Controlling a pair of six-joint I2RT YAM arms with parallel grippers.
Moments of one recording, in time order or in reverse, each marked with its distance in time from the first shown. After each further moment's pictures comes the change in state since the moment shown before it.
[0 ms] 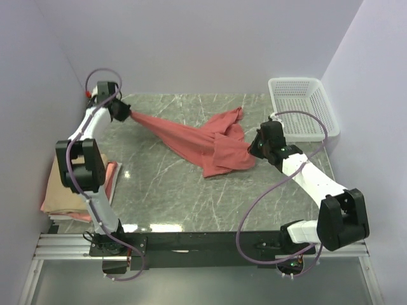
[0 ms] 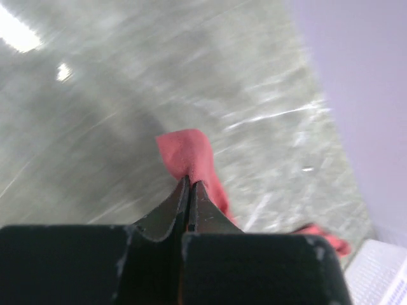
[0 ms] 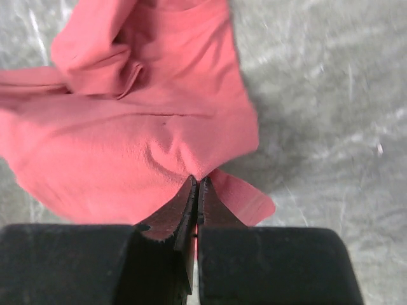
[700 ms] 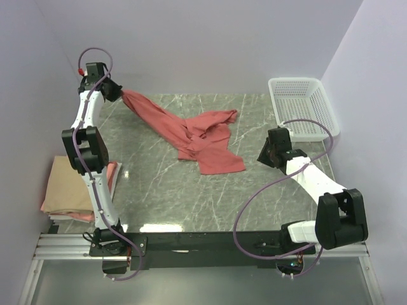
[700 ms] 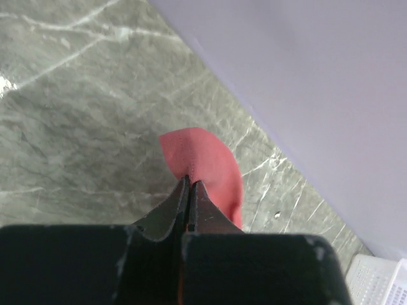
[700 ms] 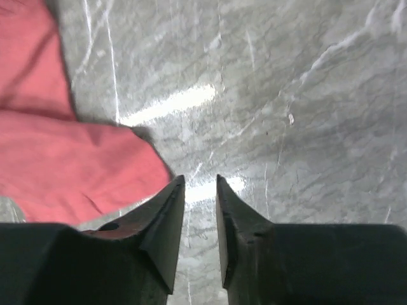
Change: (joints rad) left arm 0.070 0.390 0.650 -0.135 0.123 0.156; right arm -0.099 -0.016 -0.097 -0.059 0.045 -0.035
